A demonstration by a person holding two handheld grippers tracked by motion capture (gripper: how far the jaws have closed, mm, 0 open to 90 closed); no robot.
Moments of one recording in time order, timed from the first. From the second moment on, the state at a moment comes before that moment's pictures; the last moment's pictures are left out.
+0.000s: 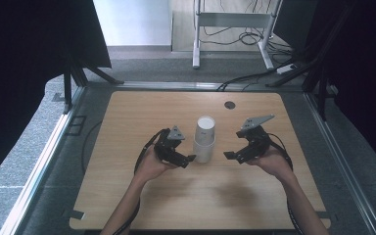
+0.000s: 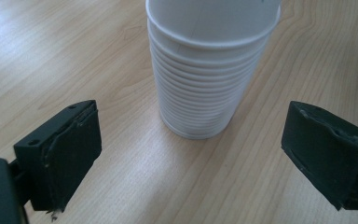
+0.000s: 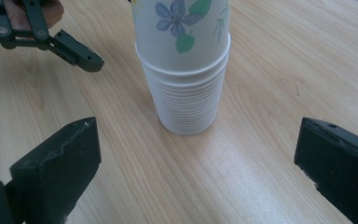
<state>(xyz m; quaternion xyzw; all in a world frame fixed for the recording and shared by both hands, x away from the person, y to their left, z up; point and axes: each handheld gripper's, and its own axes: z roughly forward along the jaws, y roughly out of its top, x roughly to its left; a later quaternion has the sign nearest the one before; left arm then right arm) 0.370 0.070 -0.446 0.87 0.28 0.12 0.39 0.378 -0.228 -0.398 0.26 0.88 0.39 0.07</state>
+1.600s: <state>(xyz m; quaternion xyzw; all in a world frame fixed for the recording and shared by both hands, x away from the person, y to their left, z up) 0.395 0.036 -0.448 0.87 0.26 0.10 0.42 0.421 -0.166 -0.360 0.23 0.90 0.35 0.06</state>
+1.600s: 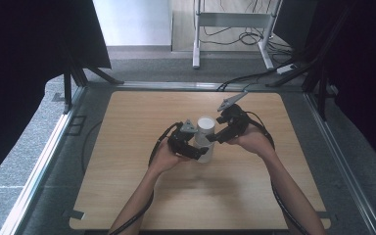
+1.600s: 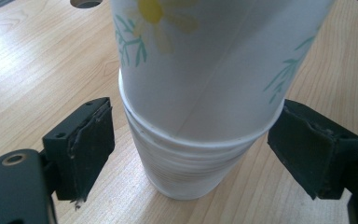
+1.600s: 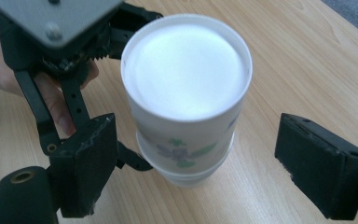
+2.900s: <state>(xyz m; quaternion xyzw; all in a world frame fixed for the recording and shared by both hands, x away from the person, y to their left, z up) 0.393 0.034 -0.448 0.87 0.25 0.11 0.42 0.432 -0.142 -0.339 0.21 0.92 0.32 0.05</state>
